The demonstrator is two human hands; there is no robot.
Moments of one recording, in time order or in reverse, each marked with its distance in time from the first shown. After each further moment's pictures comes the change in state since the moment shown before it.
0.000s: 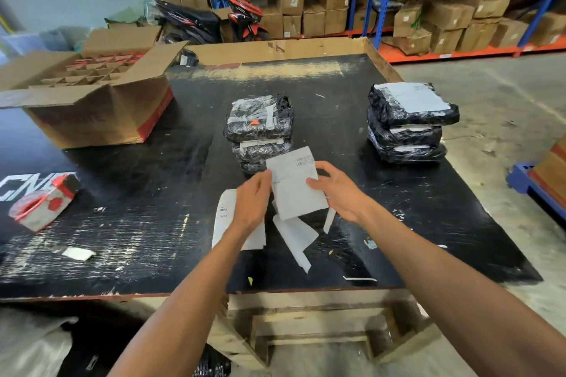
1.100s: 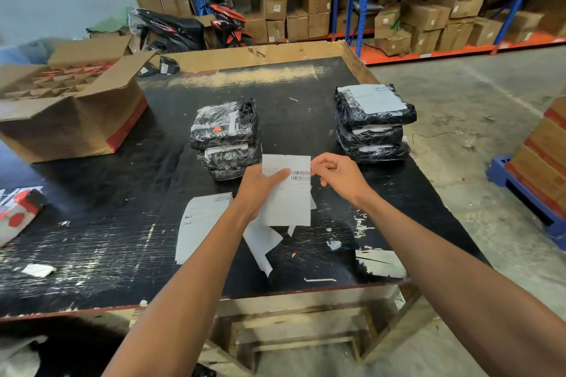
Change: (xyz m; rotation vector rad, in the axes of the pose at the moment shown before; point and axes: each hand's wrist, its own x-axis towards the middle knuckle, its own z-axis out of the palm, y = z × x) left_hand 0.008 0.076 0.064 -0.415 -0.216 -0.189; right_hand -0.023 -0.029 -0.084 -0.530 0.205 -0.329
